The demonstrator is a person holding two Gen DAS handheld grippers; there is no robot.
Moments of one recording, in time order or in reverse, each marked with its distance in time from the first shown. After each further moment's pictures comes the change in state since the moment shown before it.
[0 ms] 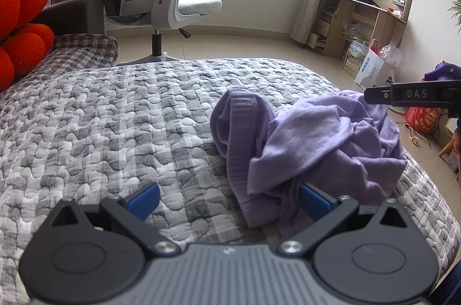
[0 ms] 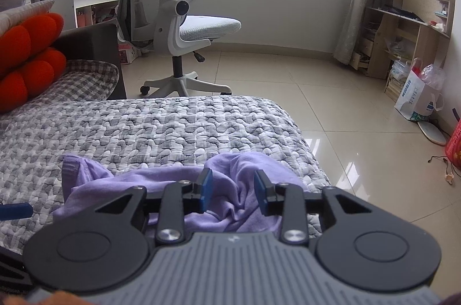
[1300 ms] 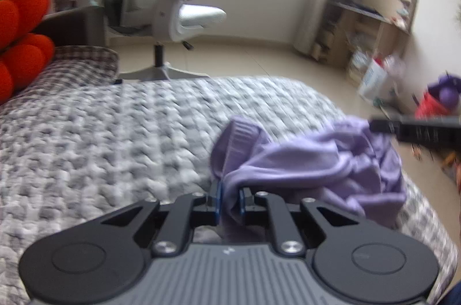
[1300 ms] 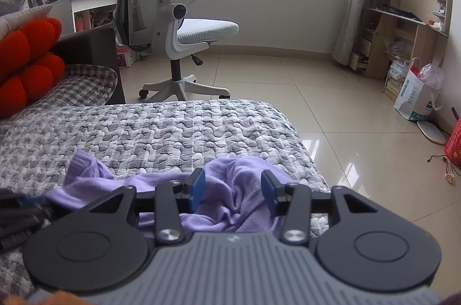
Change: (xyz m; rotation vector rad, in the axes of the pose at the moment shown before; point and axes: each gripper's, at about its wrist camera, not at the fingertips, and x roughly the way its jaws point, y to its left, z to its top) left arm -0.002 0.003 0.030 -0.045 -0.061 0.026; right arm 0.000 -0.004 0.004 0.014 -0.008 -0.002
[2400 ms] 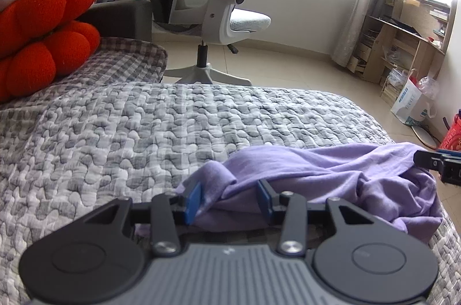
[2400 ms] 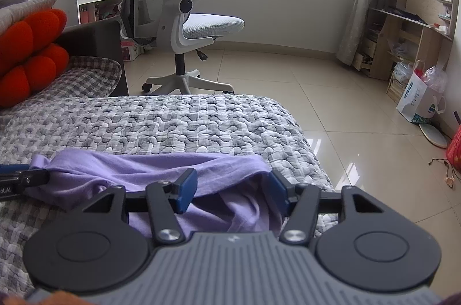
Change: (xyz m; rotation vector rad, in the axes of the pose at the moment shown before) left arm -0.003 0.032 0.003 -0.072 0.007 0.119; right arm 0.001 0.005 -0.006 -0.031 0.018 0.009
